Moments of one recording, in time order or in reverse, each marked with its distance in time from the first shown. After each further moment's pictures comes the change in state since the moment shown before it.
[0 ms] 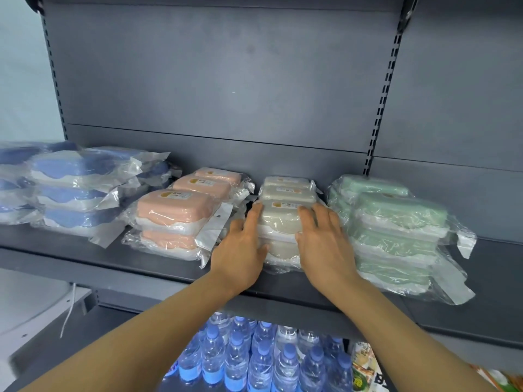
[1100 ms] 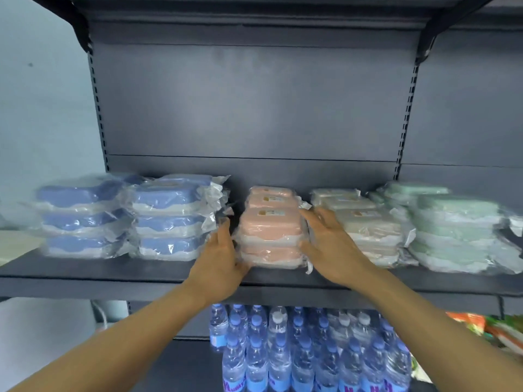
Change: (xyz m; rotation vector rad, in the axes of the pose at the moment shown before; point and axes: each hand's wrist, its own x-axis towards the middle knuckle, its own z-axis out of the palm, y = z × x) left_hand -0.029 -0.178 -0.144 -0.112 -0.140 0.061; right_hand 0.009 -0.174 -0.027 0.299 -0.268 0.057
